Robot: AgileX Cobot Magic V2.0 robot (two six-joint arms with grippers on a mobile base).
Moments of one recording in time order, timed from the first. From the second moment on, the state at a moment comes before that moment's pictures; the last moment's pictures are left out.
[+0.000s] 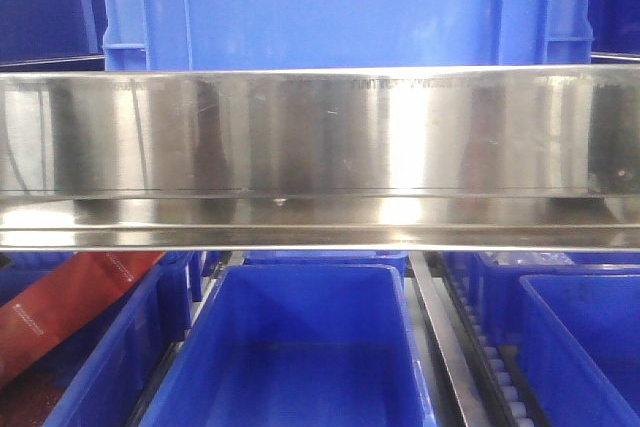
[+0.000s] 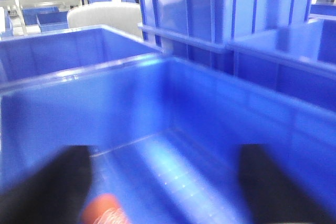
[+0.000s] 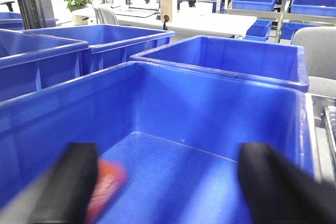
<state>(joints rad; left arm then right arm) -0.64 1.43 -1.32 -0.10 0.09 0.11 0.45 1.25 -1.09 0.03 0.00 0.02</state>
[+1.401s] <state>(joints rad) -0.64 0.59 -0.52 -0.13 -0.05 0.11 0.45 0.35 -0.32 0.03 -0.07 0.02</state>
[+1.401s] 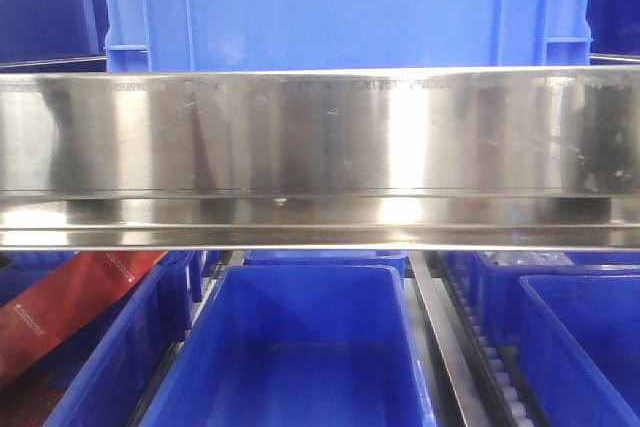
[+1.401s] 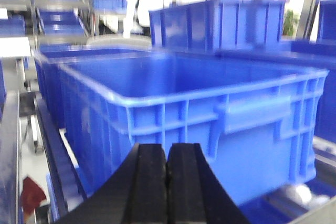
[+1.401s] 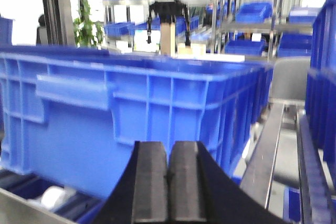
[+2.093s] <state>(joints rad) -0.64 0.58 -0.52 -0.13 -0.06 0.11 0.33 0.28 -0.23 0.03 -0.08 0.02</state>
